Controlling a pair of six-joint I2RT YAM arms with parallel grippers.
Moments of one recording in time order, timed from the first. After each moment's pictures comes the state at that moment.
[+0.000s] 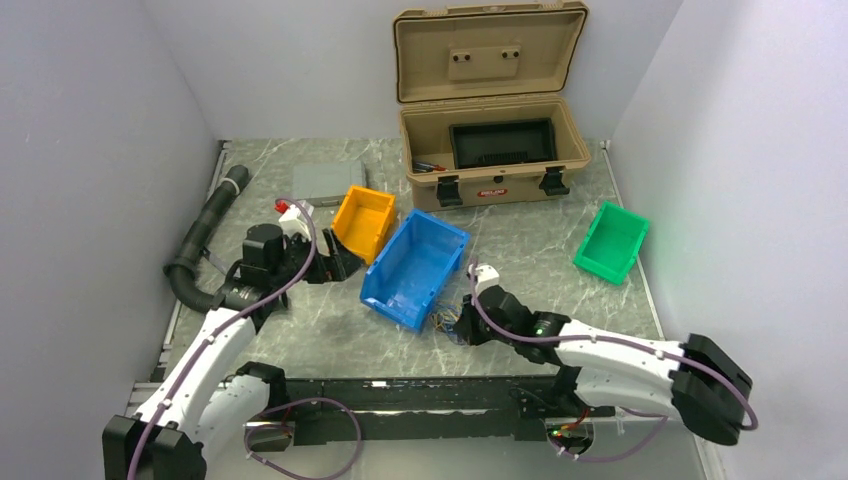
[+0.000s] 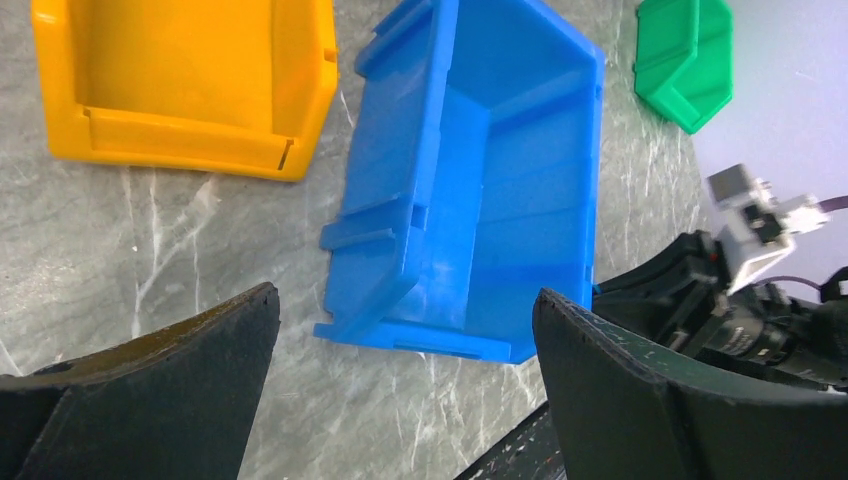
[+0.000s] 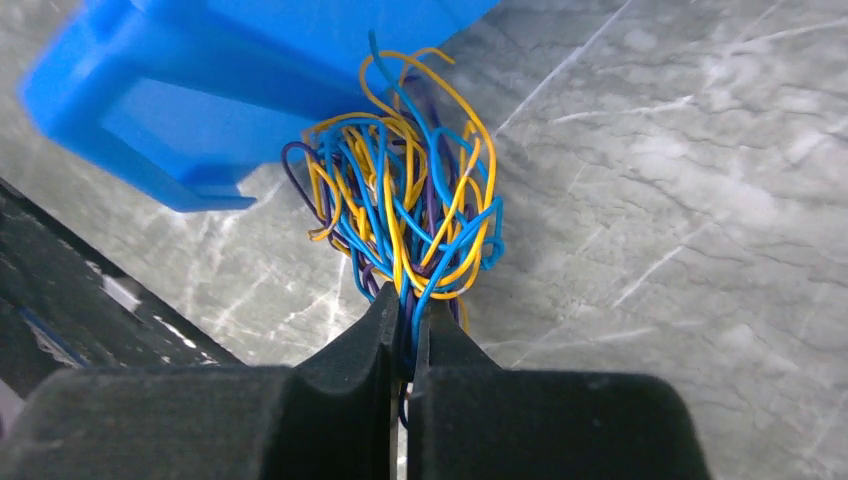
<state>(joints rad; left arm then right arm) -0.23 0.84 0.59 -0.22 0.44 -0.49 0.97 1.03 0.35 -0.05 0.11 0.59</state>
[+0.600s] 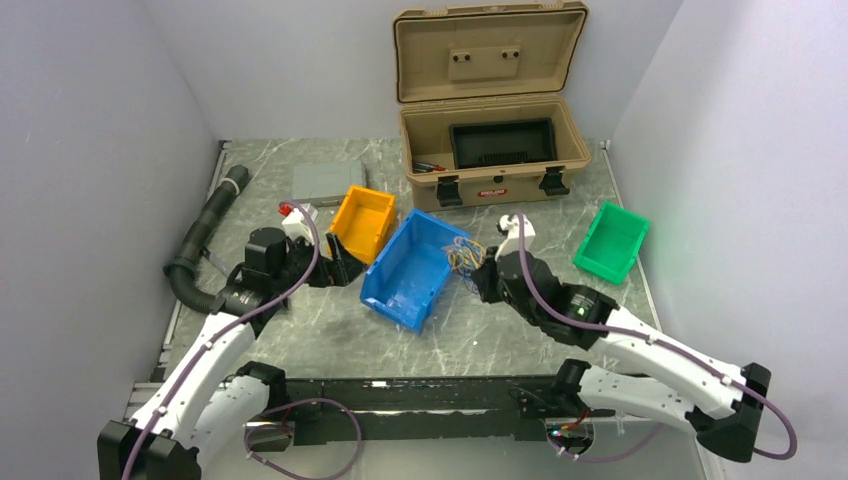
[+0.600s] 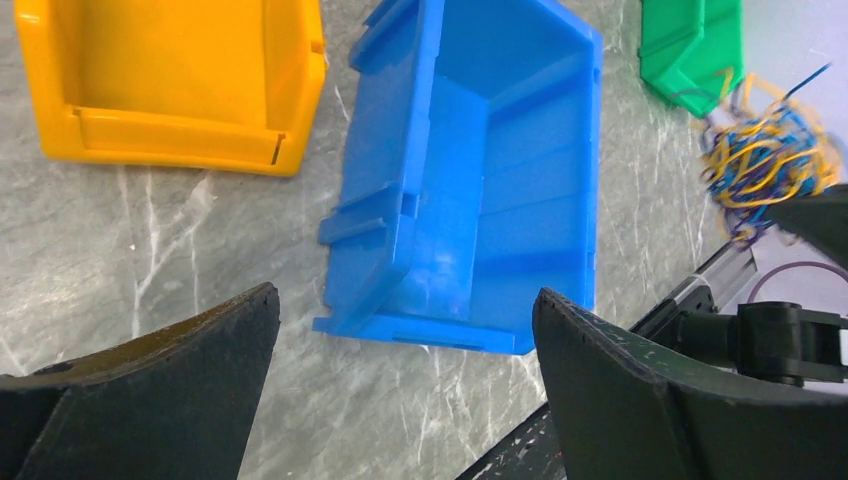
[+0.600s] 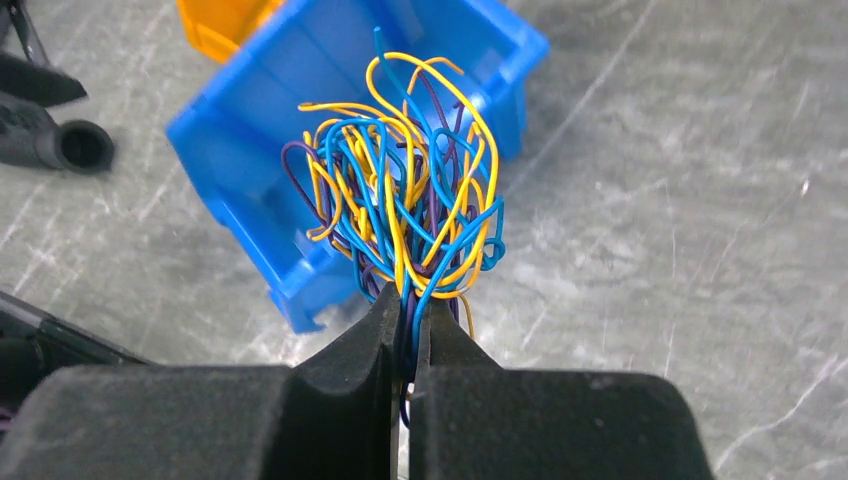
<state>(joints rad) -0.27 0.83 0.59 -0.23 0.42 -0.47 0.97 0.80 0.74 -0.52 0.43 0.60</state>
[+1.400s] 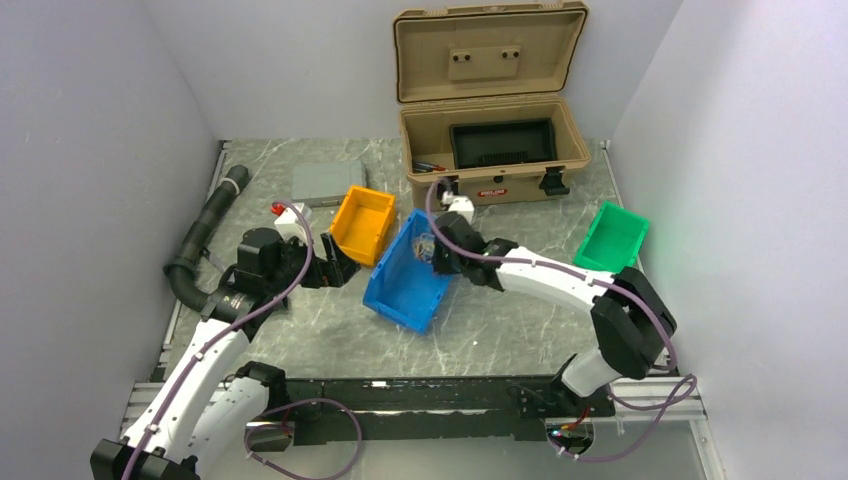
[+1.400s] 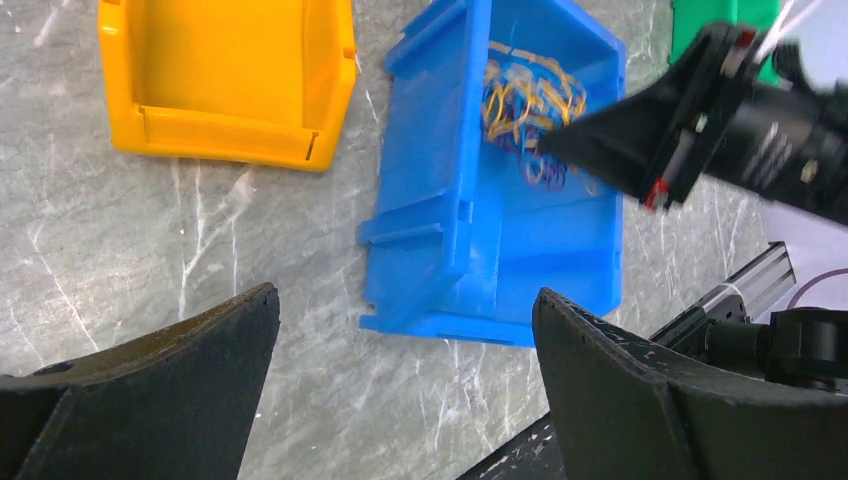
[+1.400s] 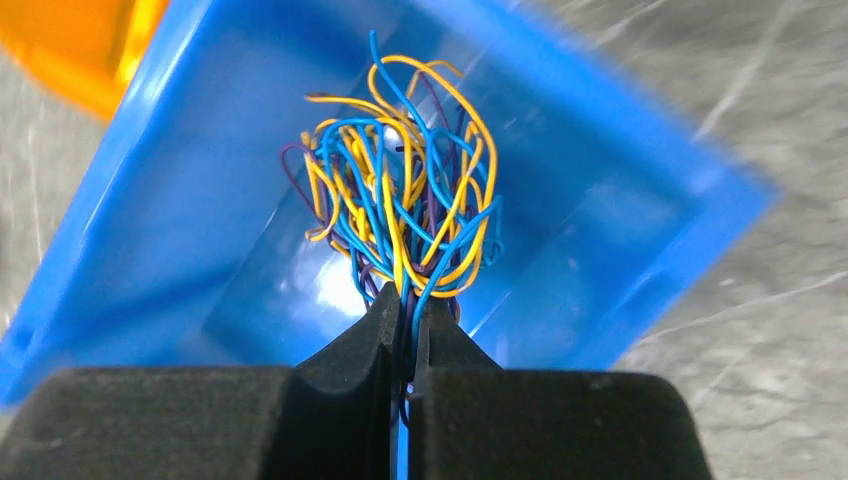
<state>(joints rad) -0.27 0.76 0.64 -0.37 0.34 -0.42 0.86 1.53 0.98 -0.26 0.29 0.62</state>
